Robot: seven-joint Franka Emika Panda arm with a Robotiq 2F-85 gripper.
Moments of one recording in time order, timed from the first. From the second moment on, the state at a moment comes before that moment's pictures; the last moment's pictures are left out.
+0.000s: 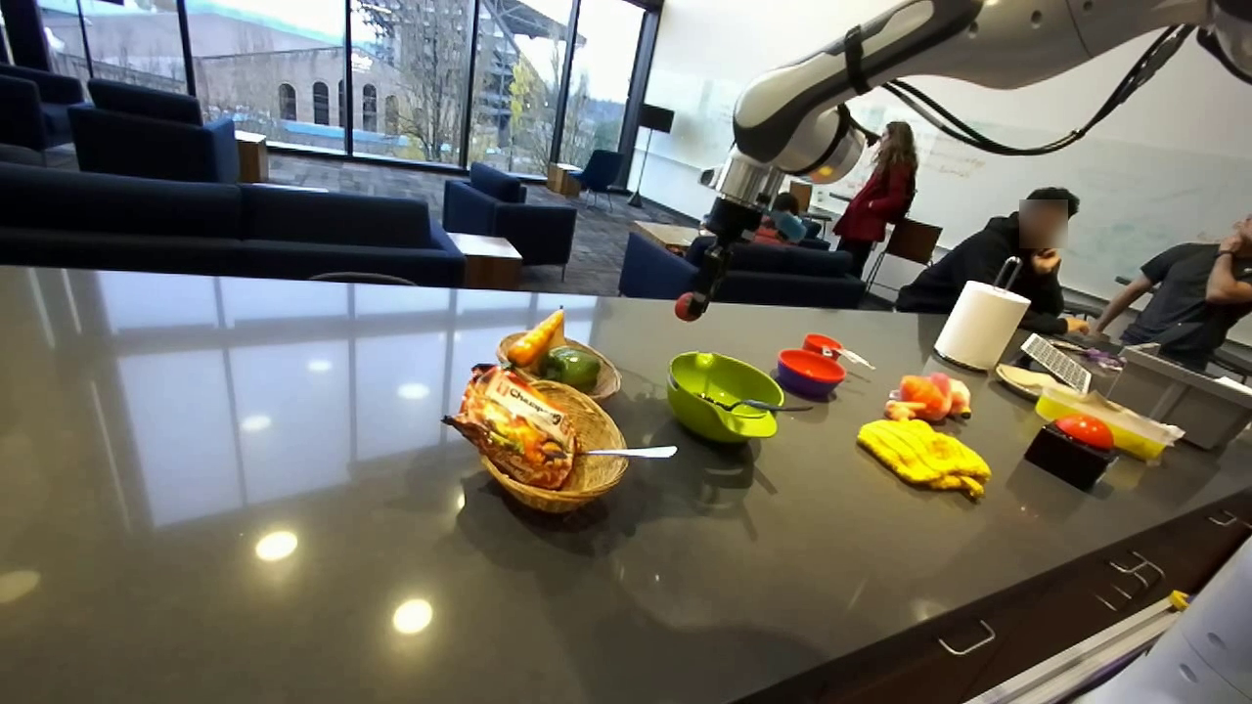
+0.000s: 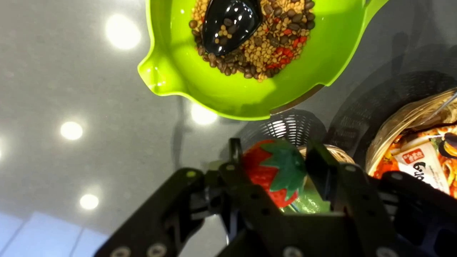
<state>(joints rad) -0.01 0.38 0.18 -1.82 0.11 2.22 -0.71</state>
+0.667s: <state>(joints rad) 0.00 0.52 0.23 -1.68 0.11 2.21 -0.77</state>
